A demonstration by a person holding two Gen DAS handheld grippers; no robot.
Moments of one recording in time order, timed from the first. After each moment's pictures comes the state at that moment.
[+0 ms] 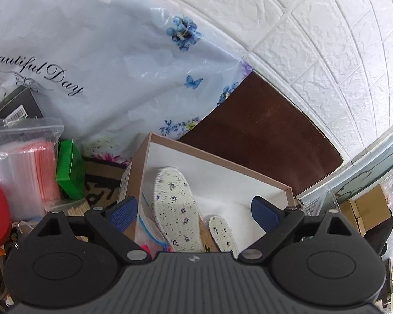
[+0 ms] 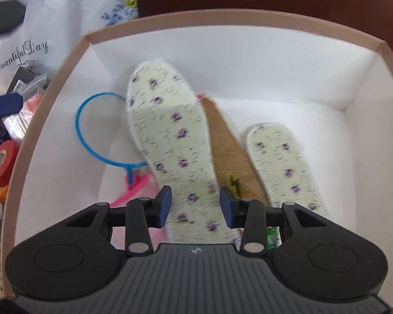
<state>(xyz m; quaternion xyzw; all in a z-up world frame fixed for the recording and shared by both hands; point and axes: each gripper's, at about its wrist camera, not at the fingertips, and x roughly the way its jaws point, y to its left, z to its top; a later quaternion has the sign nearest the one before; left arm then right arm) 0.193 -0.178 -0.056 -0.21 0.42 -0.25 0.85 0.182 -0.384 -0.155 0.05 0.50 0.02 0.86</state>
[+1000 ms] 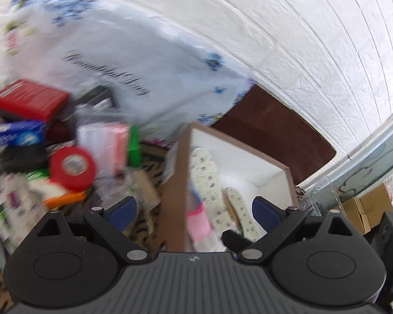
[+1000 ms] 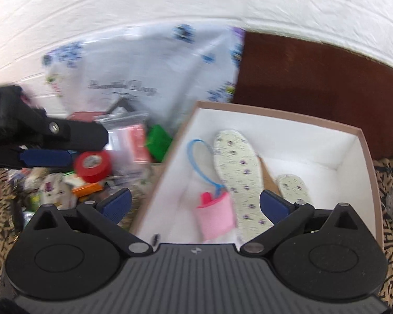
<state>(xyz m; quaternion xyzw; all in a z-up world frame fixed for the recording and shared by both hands) 0.079 -0.078 -0.015 -0.21 0.41 -0.20 0.86 0.071 -0.297 -0.039 -0.01 0.38 0.11 0.92</state>
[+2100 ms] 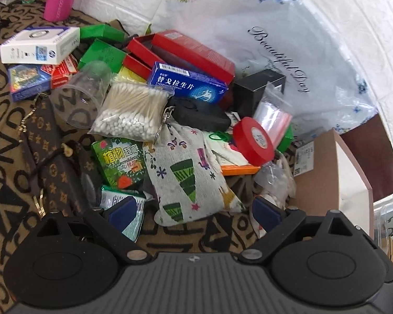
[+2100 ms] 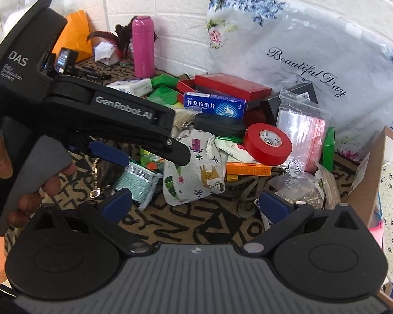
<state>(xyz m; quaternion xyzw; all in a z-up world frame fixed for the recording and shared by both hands) 0.070 0.078 -0.115 -0.26 0.48 -0.05 0.84 0.041 -0.103 -0.084 -0.12 0.37 0.30 0.87</state>
